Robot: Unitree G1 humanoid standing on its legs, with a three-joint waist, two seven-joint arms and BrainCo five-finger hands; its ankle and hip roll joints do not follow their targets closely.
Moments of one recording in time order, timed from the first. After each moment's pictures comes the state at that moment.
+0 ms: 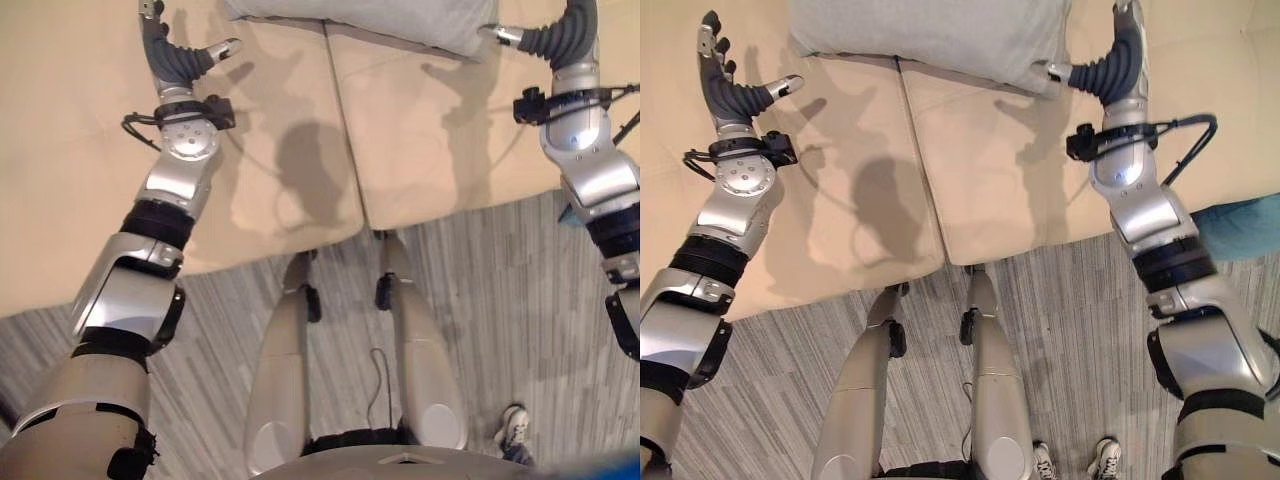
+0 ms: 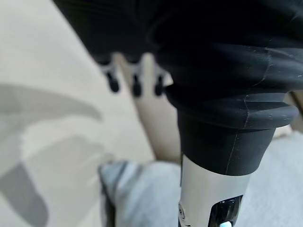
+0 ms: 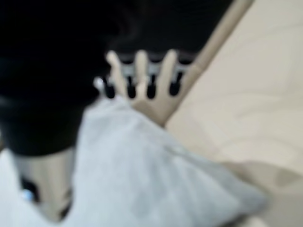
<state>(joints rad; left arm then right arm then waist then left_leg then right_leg) -1.08 0.67 -0.36 0.70 -0.46 -0.24 0.59 -0.93 -0.83 0.36 0.32 0.15 -0.17 -0.43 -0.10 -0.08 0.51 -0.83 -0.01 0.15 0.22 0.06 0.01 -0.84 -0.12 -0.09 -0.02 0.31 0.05</state>
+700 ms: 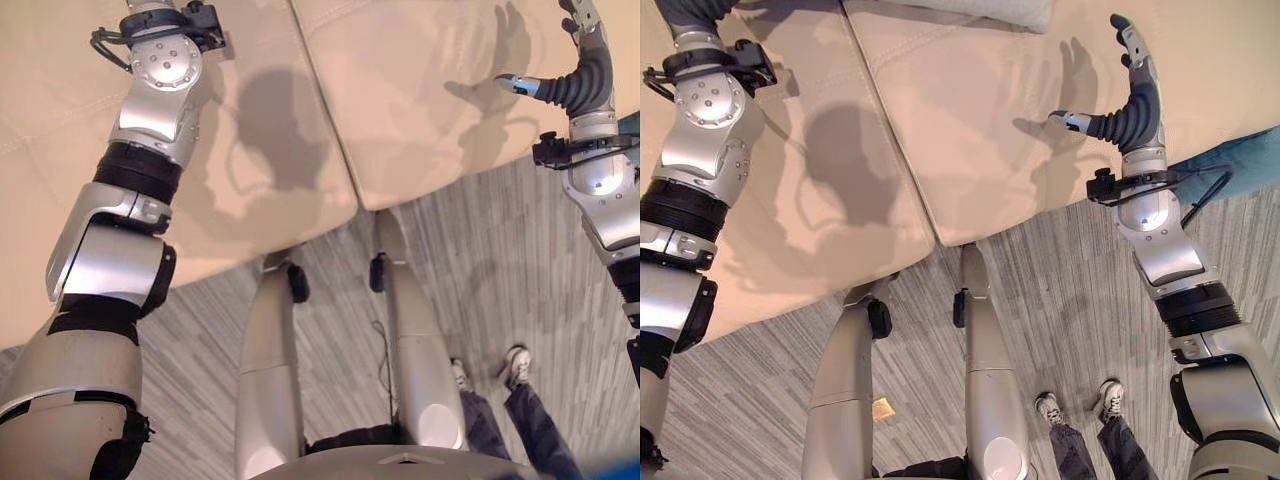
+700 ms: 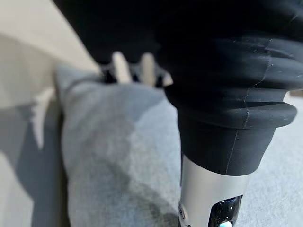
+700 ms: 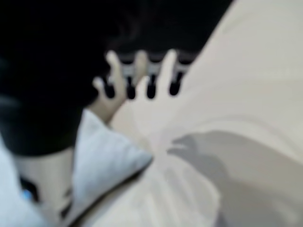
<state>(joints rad) -1.30 0.68 -0.41 0.70 -0.56 -0.25 0.57 -0.75 -0.84 0.28 0.25 0.16 -0.19 -0.37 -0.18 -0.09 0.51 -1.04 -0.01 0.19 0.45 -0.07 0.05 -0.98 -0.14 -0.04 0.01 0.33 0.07</state>
